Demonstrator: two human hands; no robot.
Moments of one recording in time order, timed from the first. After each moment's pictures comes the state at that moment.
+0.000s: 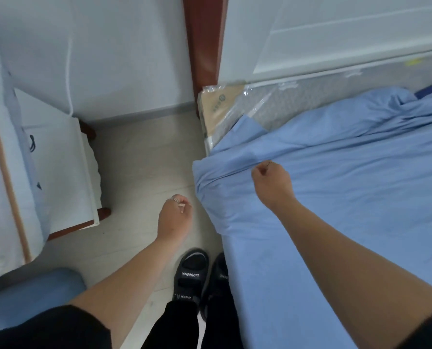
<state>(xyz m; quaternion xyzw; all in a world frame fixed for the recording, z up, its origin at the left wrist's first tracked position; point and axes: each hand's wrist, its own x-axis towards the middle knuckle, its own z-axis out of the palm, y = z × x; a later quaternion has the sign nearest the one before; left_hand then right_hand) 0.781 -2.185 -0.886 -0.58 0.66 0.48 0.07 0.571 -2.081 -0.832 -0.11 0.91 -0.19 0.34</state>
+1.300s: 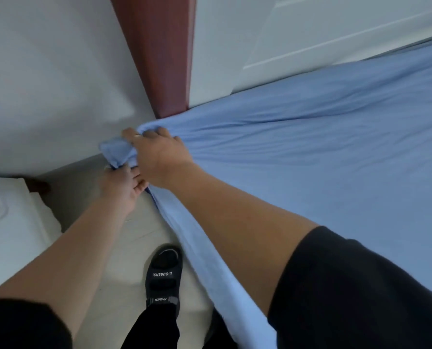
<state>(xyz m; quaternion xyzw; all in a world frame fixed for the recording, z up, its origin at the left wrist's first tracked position) 0.638 -2.379 -0.896 -0.64 0.35 0.68 -0.08 0.549 -2.318 -0.843 -0.46 0.84 -0.12 0.27</state>
